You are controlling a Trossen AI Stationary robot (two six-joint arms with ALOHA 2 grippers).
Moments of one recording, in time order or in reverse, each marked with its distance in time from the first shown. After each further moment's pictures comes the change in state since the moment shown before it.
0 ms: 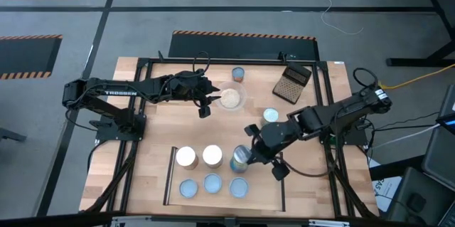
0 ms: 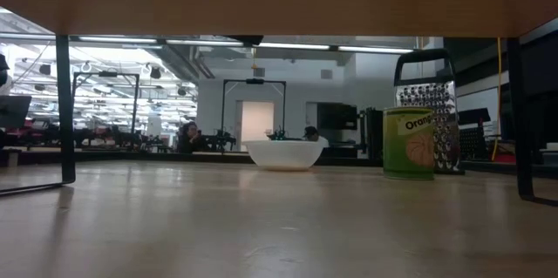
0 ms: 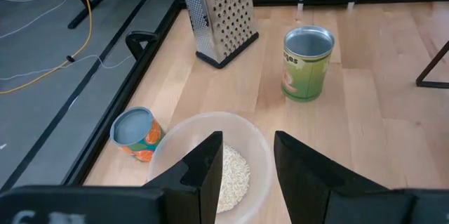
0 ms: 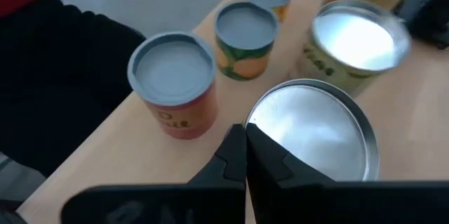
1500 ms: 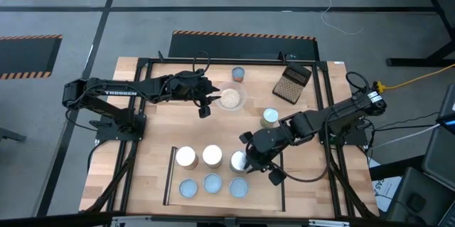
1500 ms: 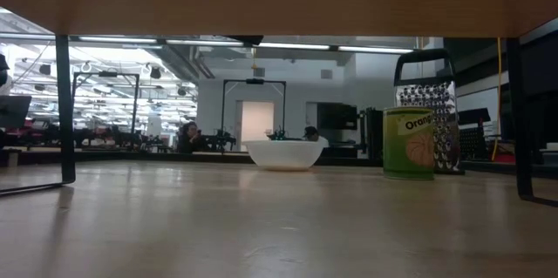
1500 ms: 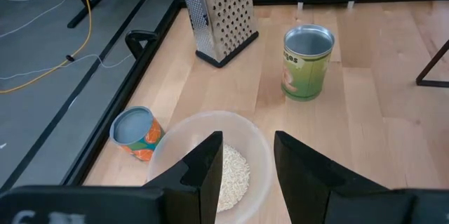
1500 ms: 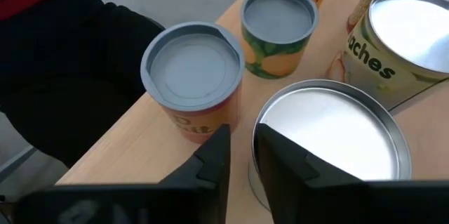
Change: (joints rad) left arm 0.000 0.000 0.000 -0.002 0.000 0.001; right arm 0.003 0.065 0.000 0.025 -0.074 0.002
